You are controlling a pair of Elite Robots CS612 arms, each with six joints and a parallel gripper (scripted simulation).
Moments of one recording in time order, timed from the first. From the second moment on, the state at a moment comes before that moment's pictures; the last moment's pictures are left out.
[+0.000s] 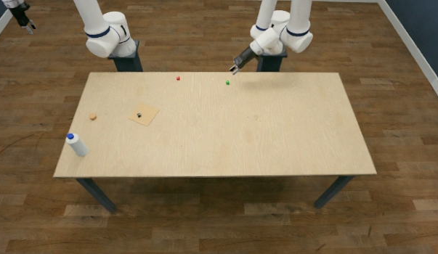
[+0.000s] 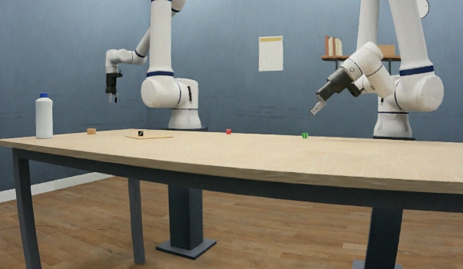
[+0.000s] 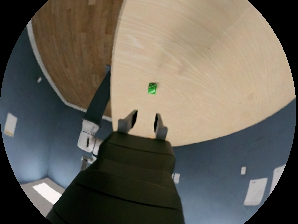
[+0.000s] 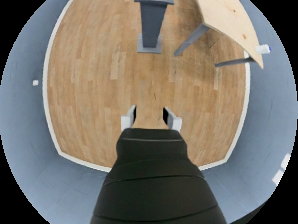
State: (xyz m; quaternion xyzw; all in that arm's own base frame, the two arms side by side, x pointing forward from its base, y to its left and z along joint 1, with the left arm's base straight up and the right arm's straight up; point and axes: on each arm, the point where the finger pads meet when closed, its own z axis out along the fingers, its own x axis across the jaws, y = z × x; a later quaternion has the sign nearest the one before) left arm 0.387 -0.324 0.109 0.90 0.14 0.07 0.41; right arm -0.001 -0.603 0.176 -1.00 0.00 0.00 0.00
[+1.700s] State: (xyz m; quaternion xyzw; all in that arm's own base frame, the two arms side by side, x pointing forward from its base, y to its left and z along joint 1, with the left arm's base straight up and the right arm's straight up) left arm 0.401 -0.364 0.141 0.99 0.16 0.00 0.01; right arm -0.001 -0.603 0.176 -1.00 0.00 0.00 0.00
